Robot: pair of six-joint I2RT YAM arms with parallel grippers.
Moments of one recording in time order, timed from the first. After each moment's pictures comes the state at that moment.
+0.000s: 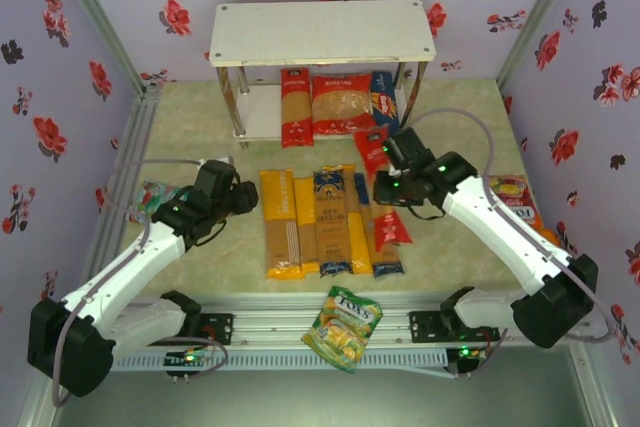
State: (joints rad) left arm -0.53 1.01 0.75 -0.54 -0.17 -0.63; right arm 0.65 1.29 1.21 -0.99 -0.06 0.63
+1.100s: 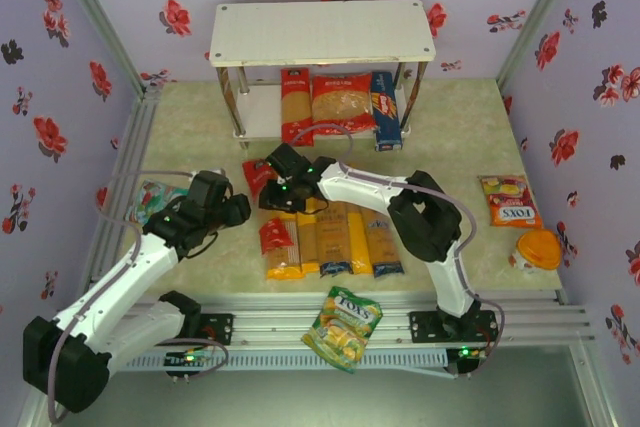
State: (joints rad) left arm -0.52 0.94 0.70 -0.65 -0.15 -0.64; right arm 0.93 2.07 1.57 -0.49 -0.28 0.92
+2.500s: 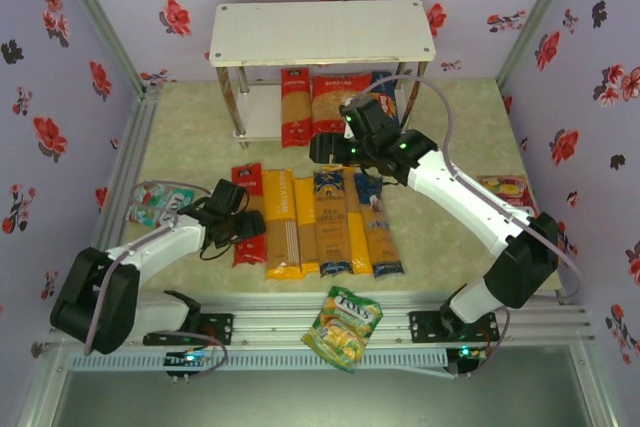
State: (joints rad) left arm -0.48 1.28 0.58 -0.45 -0.01 -0.72; right arm 0.71 1.52 1.43 -0.66 -0.05 0.59
